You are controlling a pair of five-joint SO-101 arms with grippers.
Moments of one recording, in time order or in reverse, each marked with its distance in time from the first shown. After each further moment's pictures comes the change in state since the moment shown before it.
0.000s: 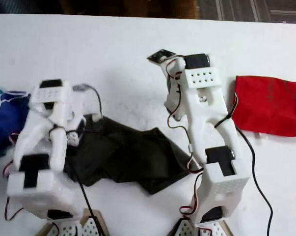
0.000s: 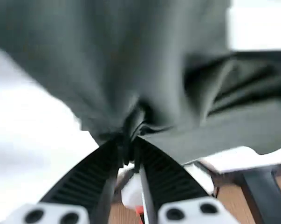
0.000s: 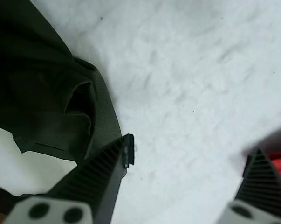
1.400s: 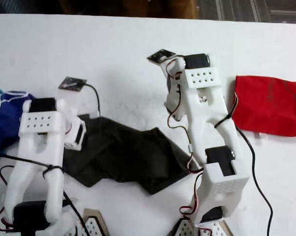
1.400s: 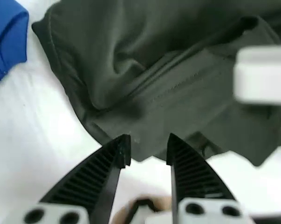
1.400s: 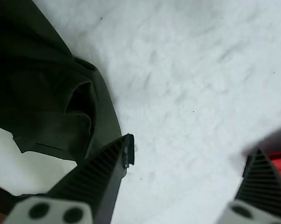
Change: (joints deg) left arm -0.4 -24.2 18.3 -12.7 1.4; right arm 0.0 0.0 0.0 0.0 0.0
